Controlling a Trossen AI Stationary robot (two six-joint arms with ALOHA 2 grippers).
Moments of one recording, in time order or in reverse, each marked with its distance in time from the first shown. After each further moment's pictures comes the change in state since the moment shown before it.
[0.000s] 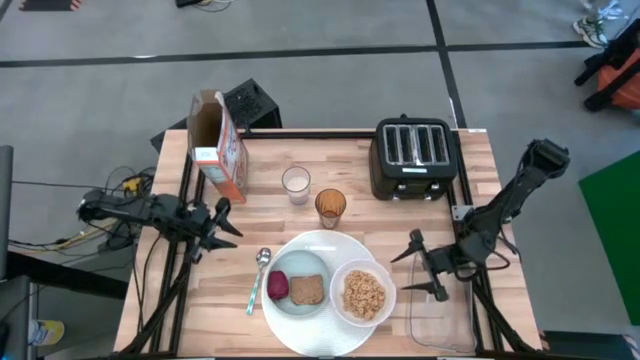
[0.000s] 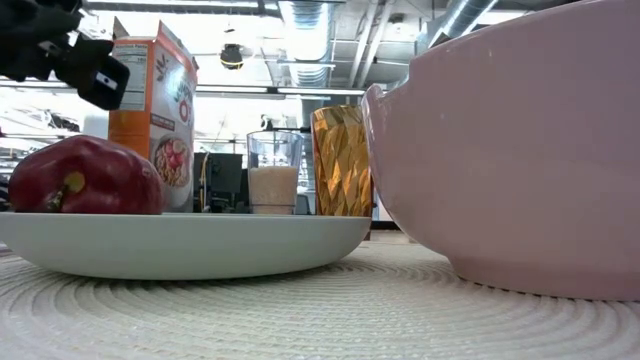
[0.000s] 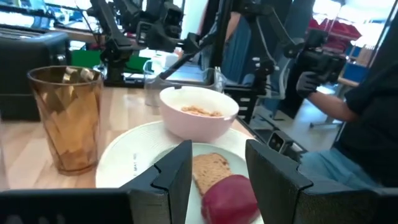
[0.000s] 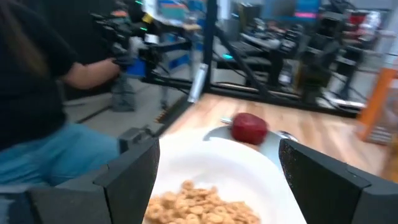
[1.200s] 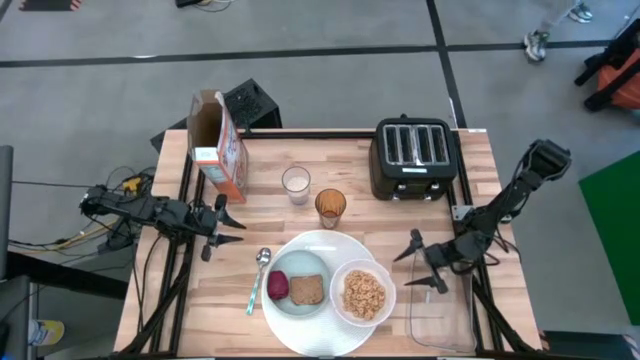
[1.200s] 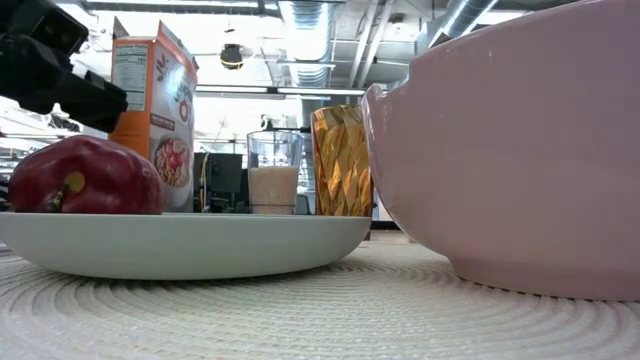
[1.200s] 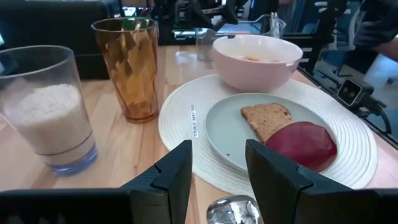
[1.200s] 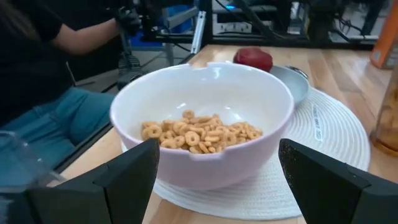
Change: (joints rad) left arm -0.067 0.000 0.000 -0.208 -0.266 0.110; right arm -0.034 0.001 -0.211 0.058 -0.073 0.172
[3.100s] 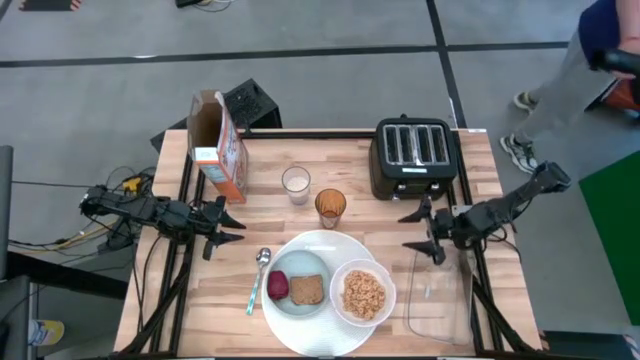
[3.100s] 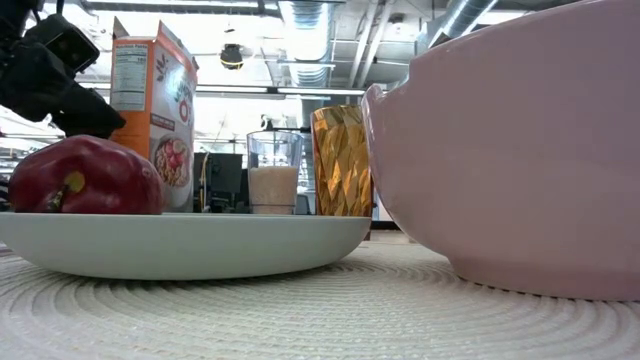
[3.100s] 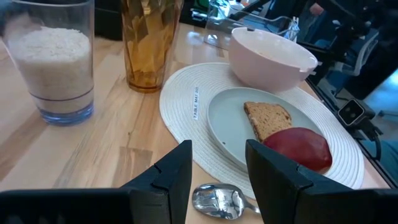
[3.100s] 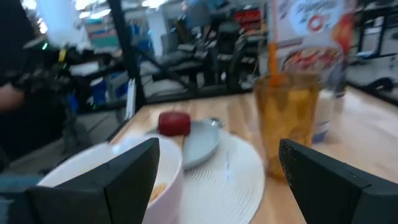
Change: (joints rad) left arm 0.001 0.000 0.001 -0.061 -0.029 -0.246; right arm -0.301 -0.714 -0.002 -0.525 -0.008 0.010
